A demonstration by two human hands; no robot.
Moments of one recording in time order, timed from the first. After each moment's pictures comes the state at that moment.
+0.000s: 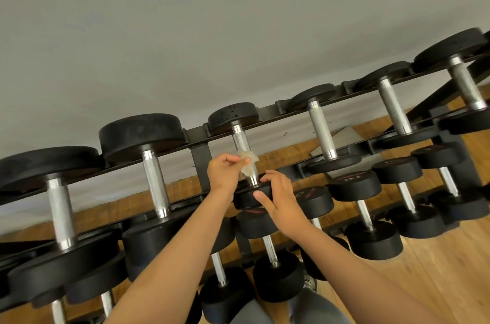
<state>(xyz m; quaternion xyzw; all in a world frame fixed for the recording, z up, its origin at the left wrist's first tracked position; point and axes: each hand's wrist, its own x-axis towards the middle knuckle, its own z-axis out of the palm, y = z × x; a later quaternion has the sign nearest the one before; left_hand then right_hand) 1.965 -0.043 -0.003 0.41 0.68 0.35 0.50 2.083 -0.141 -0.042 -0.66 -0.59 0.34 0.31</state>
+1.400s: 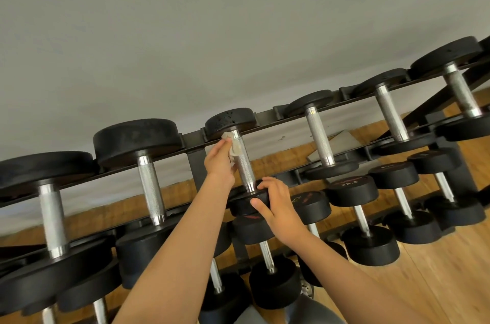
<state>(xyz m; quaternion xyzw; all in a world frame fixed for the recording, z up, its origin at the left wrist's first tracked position) 1.982 -0.010 0.020 0.09 0.62 0.45 0.64 2.084 -0.140 -0.038 -0.65 -0.60 0.35 0.32</state>
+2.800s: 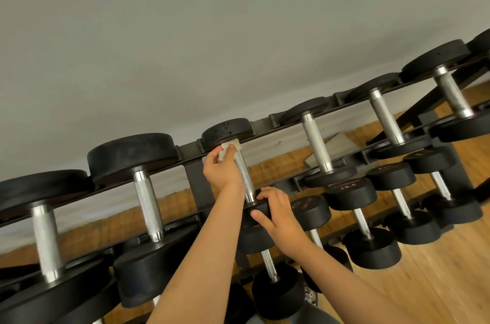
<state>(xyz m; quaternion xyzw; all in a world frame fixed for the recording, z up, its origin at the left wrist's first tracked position) 2.006 -0.009 0.011 0.19 0.69 0.53 0.46 2.084 -0.139 -0.035 -0.65 -0.60 0.34 0.32</state>
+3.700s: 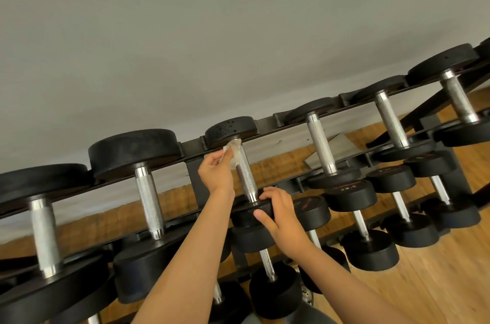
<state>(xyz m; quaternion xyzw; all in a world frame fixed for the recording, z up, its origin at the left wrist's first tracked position) 1.978 -0.005 -0.006 0.26 0.67 0.49 0.50 2.082 -0.140 -0.033 -0.65 -0.58 0.36 0.32</state>
